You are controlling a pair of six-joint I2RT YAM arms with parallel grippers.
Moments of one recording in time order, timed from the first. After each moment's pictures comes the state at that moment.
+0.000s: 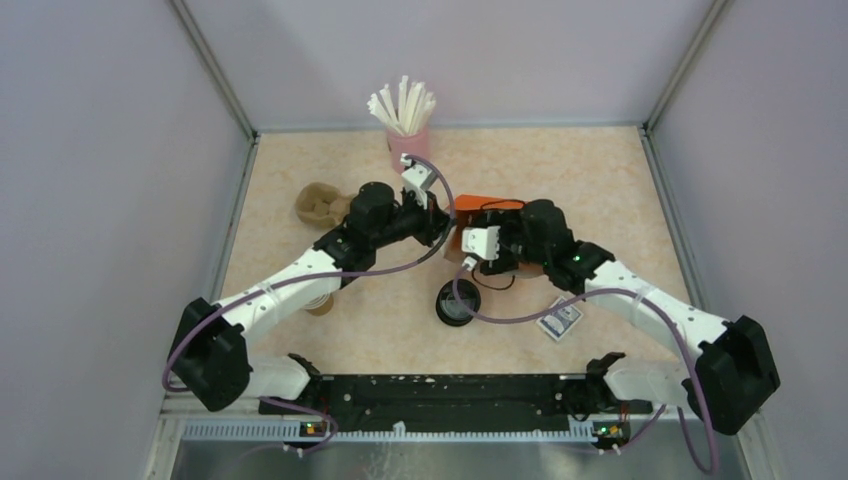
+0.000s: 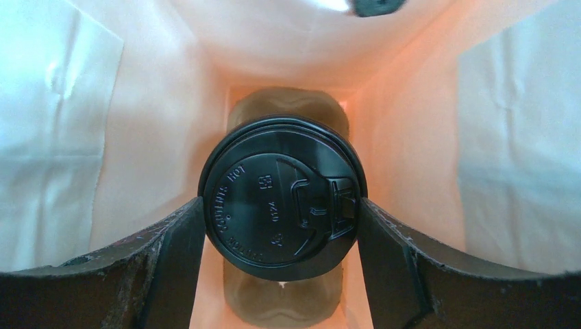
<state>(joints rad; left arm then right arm) -0.68 1.32 0.94 0.15 0.32 -0.25 0.65 1.15 0.81 -0.20 -0.17 -1.04</state>
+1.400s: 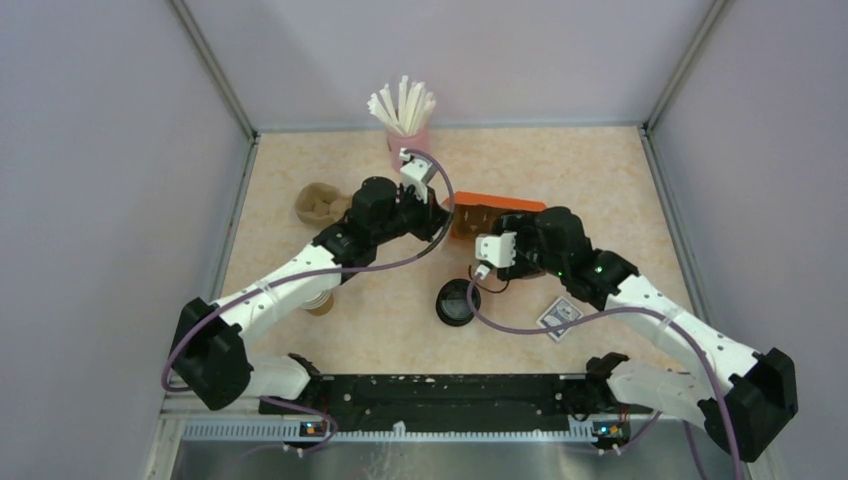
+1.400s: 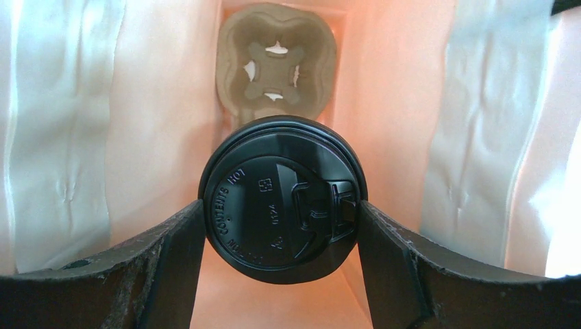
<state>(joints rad) -0.68 1.32 1.00 0.04 0.22 -0.24 0.65 1.03 0.81 -0.37 -0.03 -1.12</state>
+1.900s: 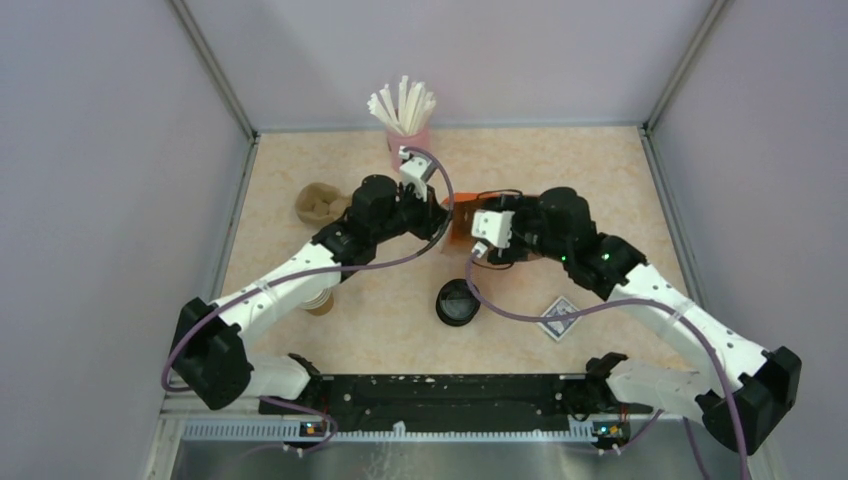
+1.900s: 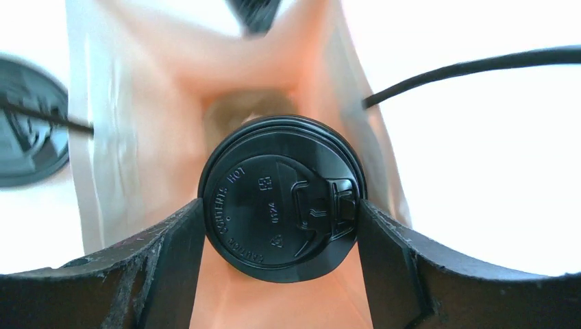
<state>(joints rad) -0.68 1.33 1.01 0.03 0.24 -0.26 0.67 1.05 0.93 -0.40 -0.11 -0.98</state>
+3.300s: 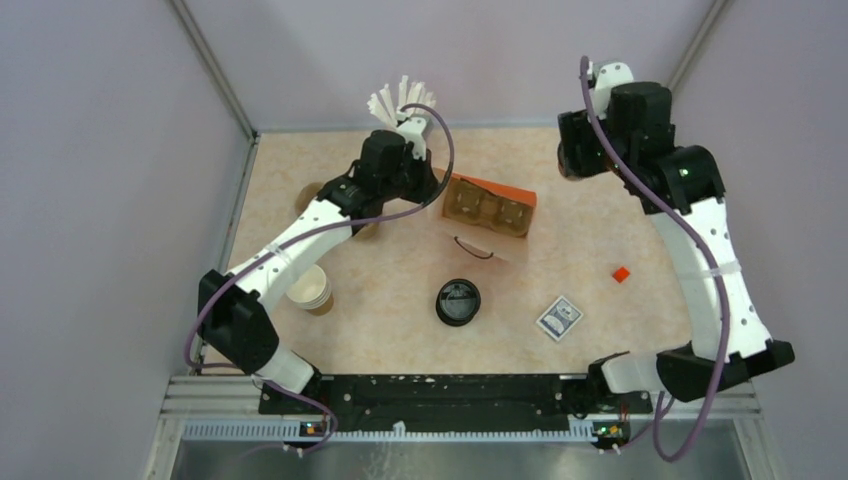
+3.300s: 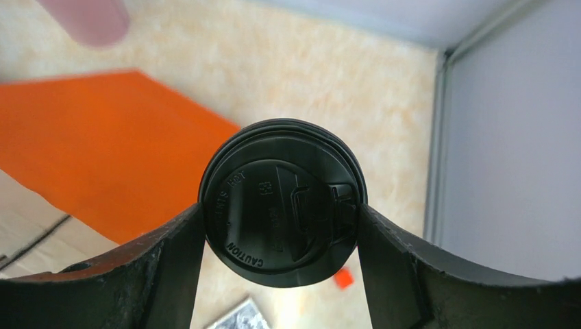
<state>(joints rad) -0.58 1.53 1.40 -0.32 0.12 -0.28 0.38 1.32 1.88 -0.99 0.27 -0.10</state>
